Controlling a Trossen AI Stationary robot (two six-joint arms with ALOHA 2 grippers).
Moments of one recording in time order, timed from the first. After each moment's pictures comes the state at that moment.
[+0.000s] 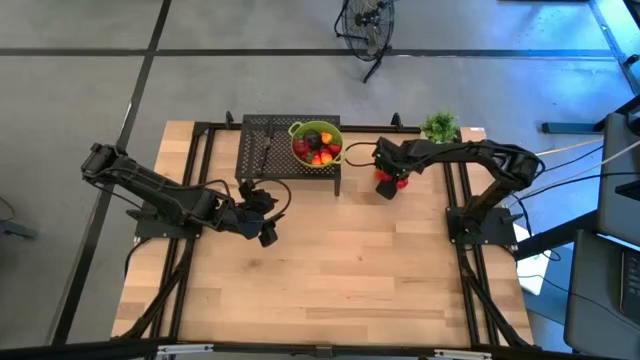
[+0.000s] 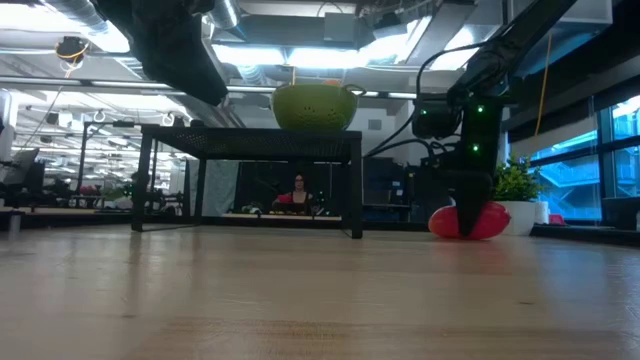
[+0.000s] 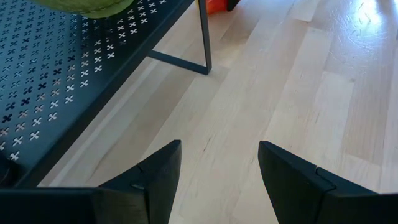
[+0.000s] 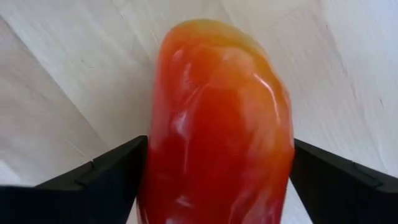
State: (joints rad) left arm -0.32 1.19 0.82 -0.50 -0.65 -0.56; right arm -0.51 1.62 0.84 -0.62 0.12 0.02
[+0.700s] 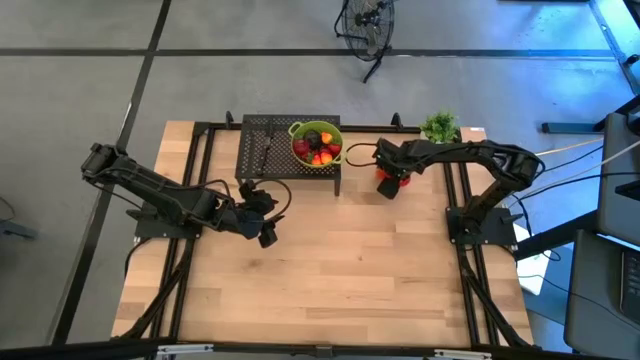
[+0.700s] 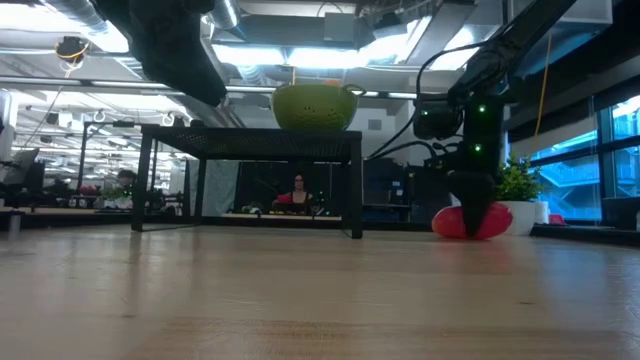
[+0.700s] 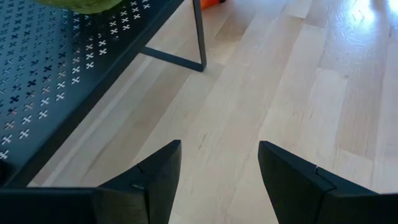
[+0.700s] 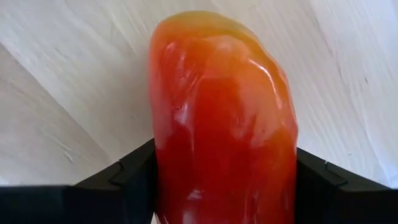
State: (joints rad) left arm -0.32 1.19 0.82 -0.50 -0.63 -0.56; right arm -0.50 1.62 0.84 -0.65 0.17 0.07
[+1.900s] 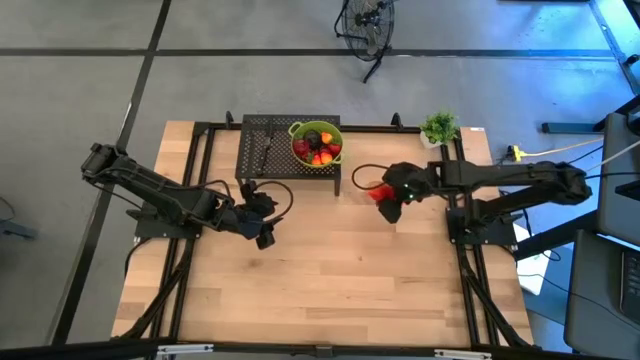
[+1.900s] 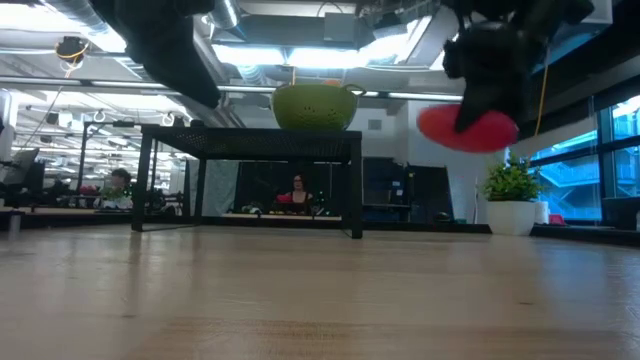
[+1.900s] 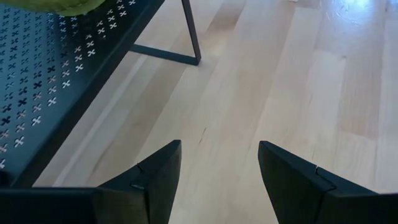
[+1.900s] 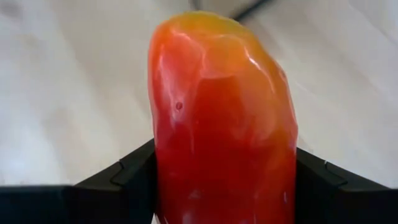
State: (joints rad) left arm -0.32 1.19 0.82 -0.51 -0.60 -0.48; right arm -0.08 1.16 0.84 -0.72 0.08 0.52
